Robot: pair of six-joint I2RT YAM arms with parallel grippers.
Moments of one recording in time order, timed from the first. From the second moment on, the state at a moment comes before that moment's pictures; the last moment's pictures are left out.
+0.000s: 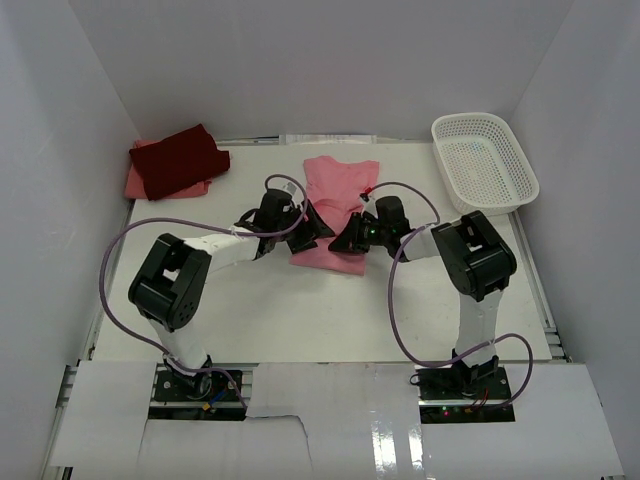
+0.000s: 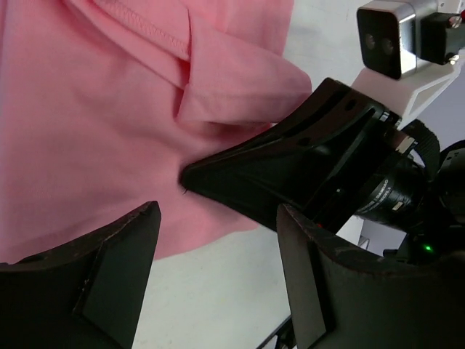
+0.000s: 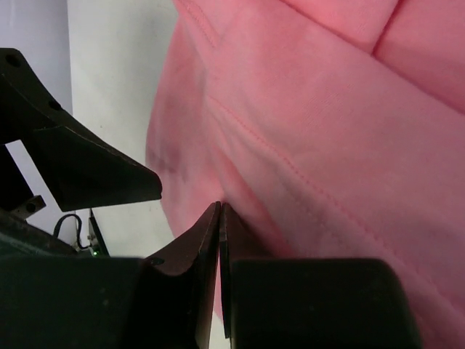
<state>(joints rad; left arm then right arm) -0.51 1.74 0.99 0.09 0.29 -0.92 0.46 1.97 0.92 0.48 -0.65 0.73</state>
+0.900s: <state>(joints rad) -0.57 1.75 0.77 0.36 0.13 -1.05 0.48 2.05 1.03 0.50 -0.45 0.67</state>
